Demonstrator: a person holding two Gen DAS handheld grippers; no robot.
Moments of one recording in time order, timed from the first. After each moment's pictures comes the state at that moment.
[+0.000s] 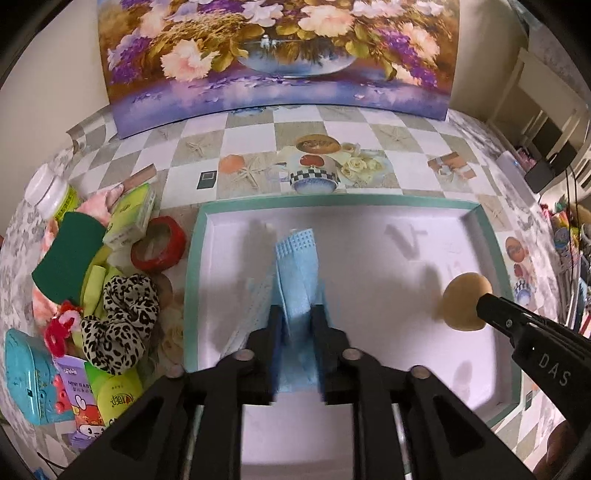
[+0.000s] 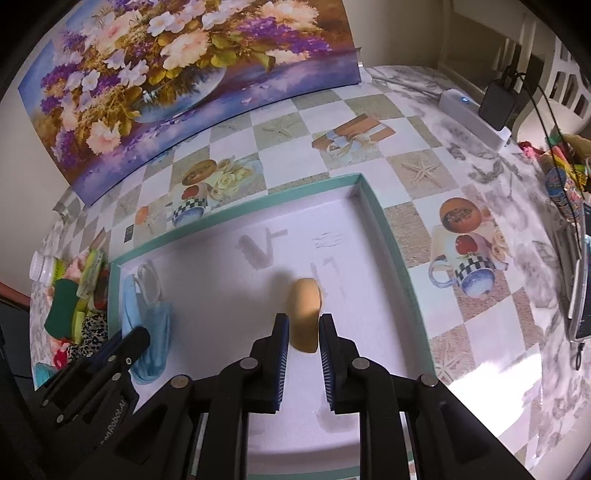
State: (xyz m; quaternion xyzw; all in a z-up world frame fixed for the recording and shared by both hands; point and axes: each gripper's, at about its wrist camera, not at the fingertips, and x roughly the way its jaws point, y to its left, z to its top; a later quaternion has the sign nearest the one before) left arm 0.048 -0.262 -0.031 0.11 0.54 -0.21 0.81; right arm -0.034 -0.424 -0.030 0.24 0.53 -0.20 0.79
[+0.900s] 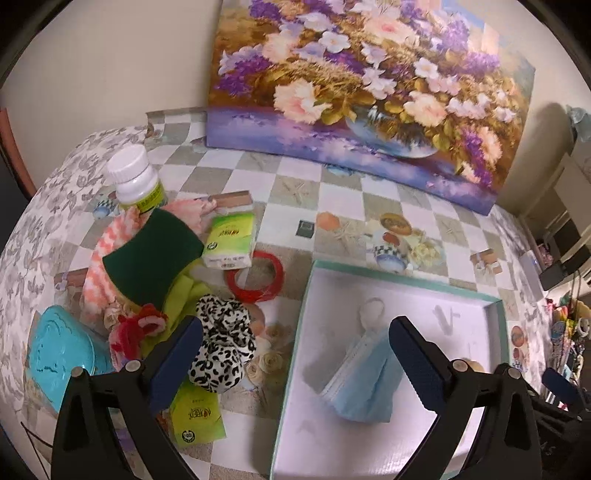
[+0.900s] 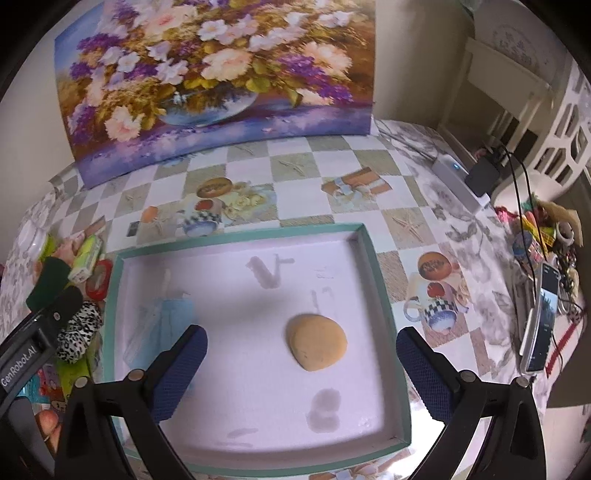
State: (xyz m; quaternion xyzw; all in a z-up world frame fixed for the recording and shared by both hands) left arm 0.080 -0.182 0.008 0.00 0.49 -0.14 0.86; right arm -0.024 -0.383 0.010 0.13 0.50 -0.22 0.83
